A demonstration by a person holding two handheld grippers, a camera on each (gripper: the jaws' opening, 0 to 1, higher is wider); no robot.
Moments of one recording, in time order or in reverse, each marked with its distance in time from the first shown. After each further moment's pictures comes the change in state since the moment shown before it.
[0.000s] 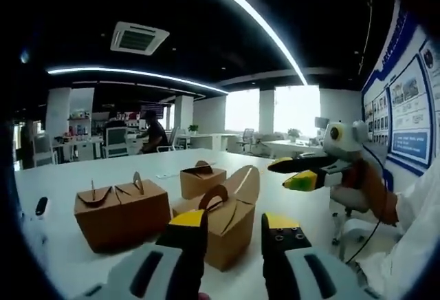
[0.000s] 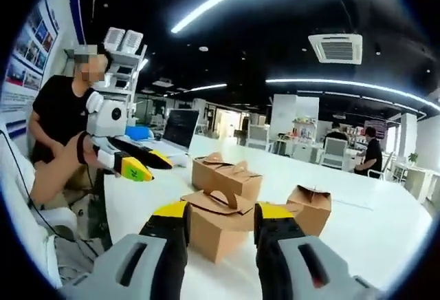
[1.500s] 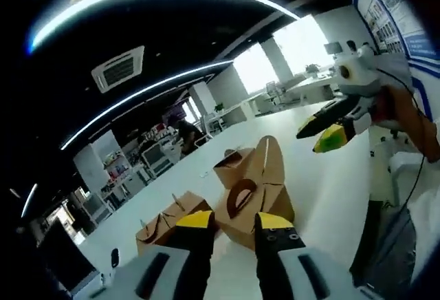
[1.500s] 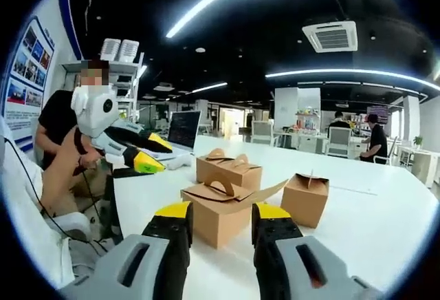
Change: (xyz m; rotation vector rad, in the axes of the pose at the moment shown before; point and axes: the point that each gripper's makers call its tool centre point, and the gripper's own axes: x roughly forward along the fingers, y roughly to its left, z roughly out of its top) left arm 0.010 -0.003 0.017 0.461 0.253 0.295; right arm -0.022 -0.014 -0.013 0.067 0.014 0.019
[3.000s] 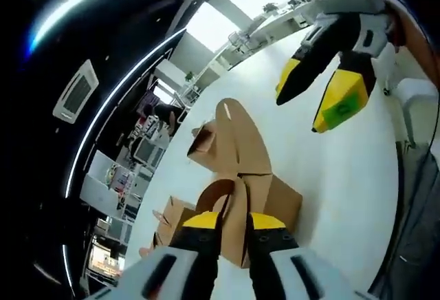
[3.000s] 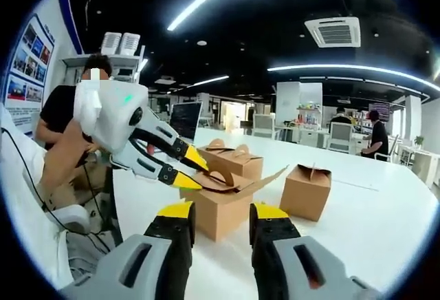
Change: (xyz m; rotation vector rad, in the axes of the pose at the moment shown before) left arm 0.065 -0.038 -0.012 0.374 0.291 -0.040; right arm 0.004 -0.001 -0.016 -0.008 0.044 0.009
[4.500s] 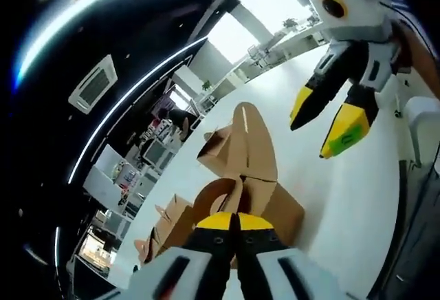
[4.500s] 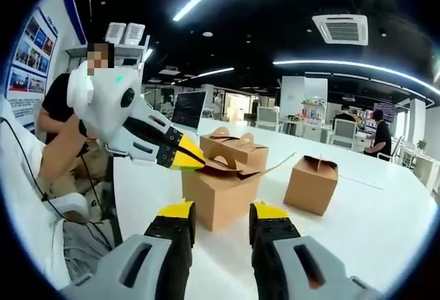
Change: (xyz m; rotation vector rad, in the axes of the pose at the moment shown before) left arm -0.001 0.011 -0.007 -0.115 -0.111 0.061; right arm 0.008 0.005 -0.018 -0.032 0.056 0.023
